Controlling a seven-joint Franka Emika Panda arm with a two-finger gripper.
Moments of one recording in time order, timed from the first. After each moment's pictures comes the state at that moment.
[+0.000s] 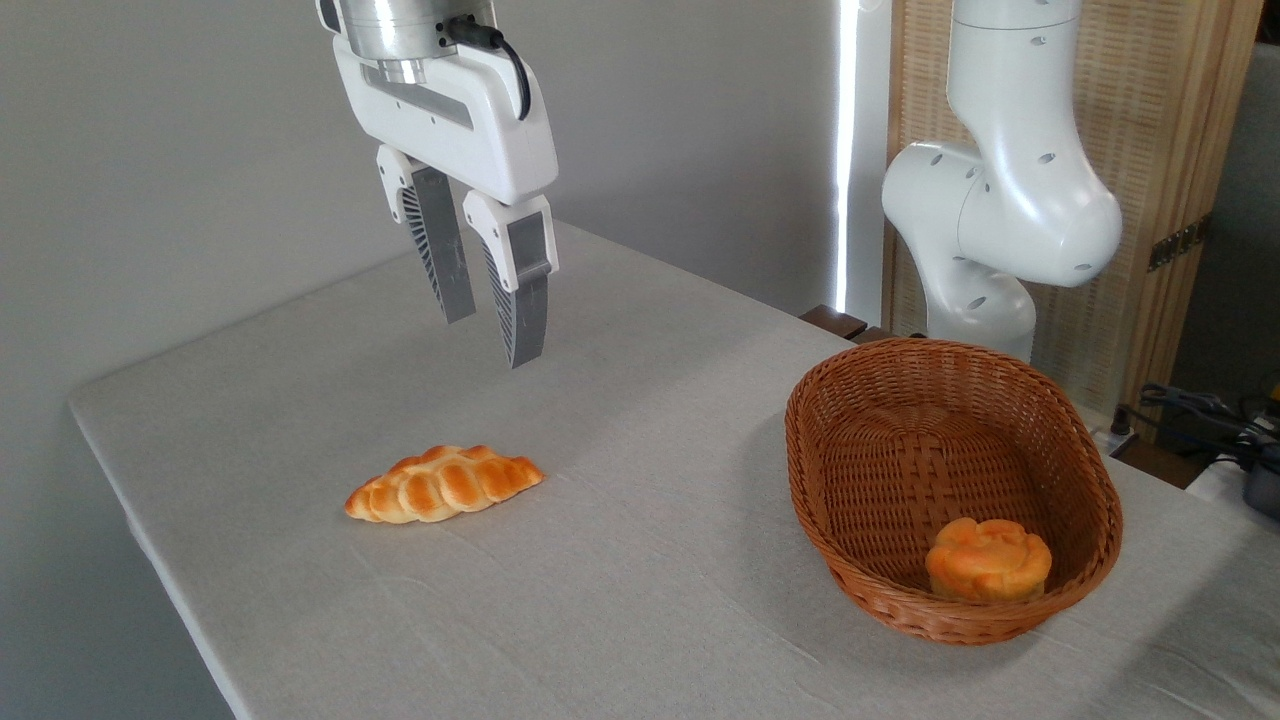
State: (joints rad) arm -0.07 0.00 -0.01 -1.57 -0.04 1.59 0.70
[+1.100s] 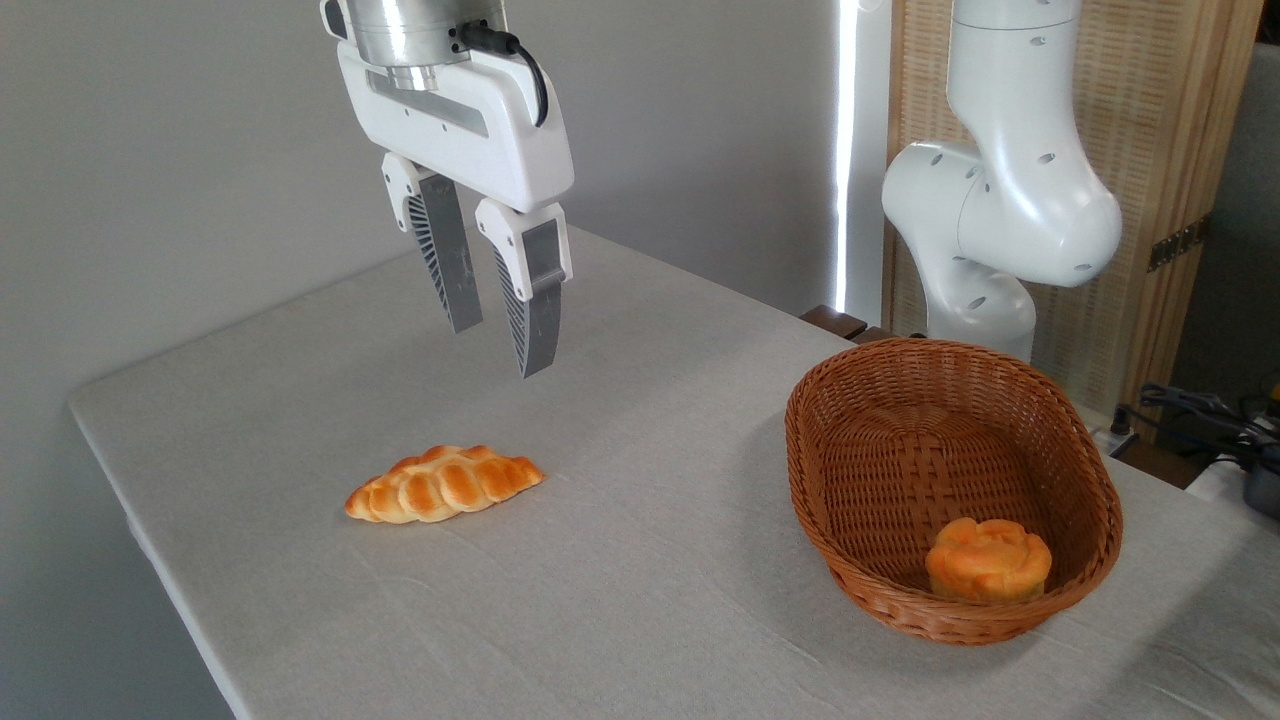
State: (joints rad) arm -0.07 0.00 0.01 -1.57 -0.04 1.59 0.70
